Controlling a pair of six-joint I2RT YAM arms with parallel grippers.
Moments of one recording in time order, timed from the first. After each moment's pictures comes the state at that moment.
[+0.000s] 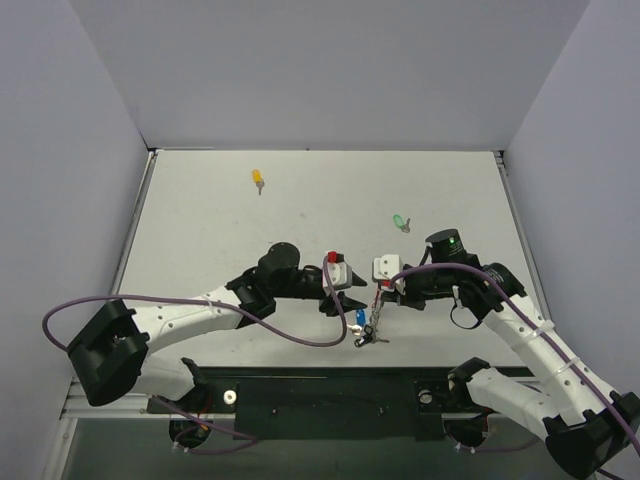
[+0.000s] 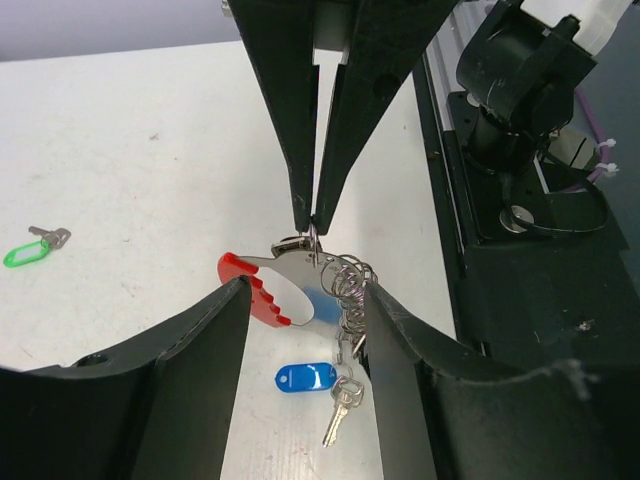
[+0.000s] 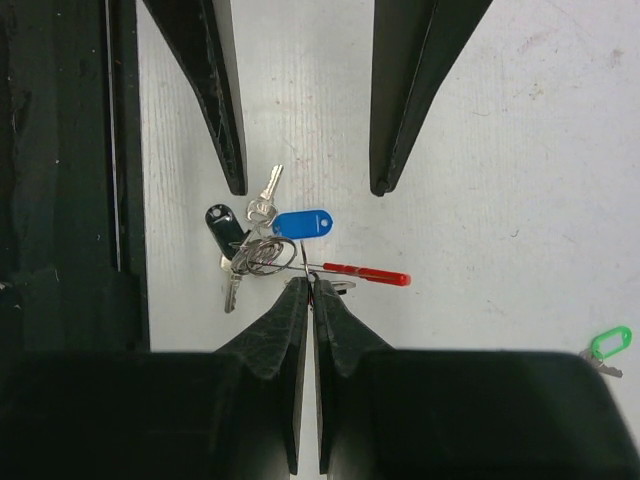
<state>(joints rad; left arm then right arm) -0.93 1.33 0.74 0.44 0.62 0.17 0.51 0.93 0.88 -0.82 -0.63 -0.88</state>
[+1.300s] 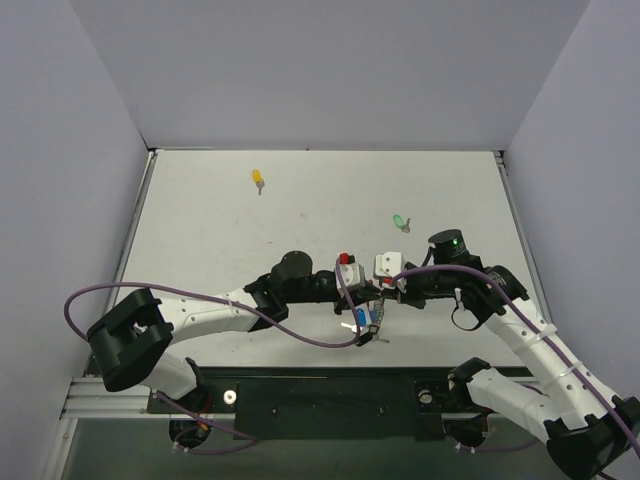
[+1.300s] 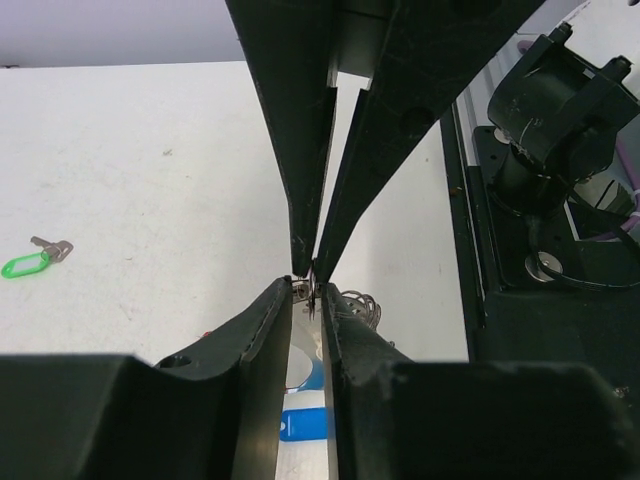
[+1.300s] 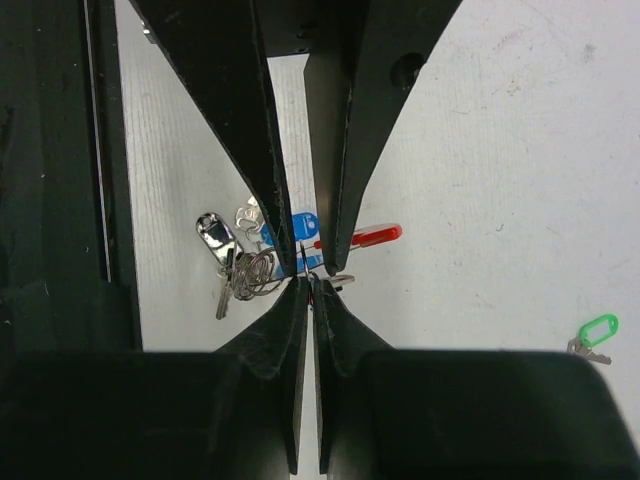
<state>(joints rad) -1.01 1.46 0.75 0.62 0.47 0.10 0.50 0.90 0.87 -0.79 -0.61 -0.84</state>
